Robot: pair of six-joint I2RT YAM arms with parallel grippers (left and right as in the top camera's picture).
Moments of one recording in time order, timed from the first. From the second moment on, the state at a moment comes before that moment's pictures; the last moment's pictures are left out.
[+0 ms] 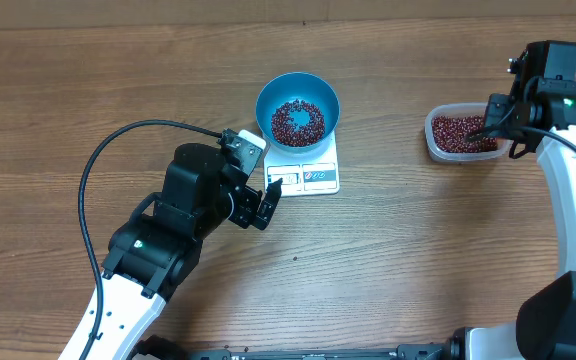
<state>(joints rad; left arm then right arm) -0.45 1.07 0.97 -0.58 0.07 0.06 -0.15 1.63 1.44 -0.88 0.17 0.05</state>
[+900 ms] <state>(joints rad) -0.45 1.07 0.97 -0.58 0.07 0.06 -0.10 1.79 1.44 -0.88 0.15 0.02</state>
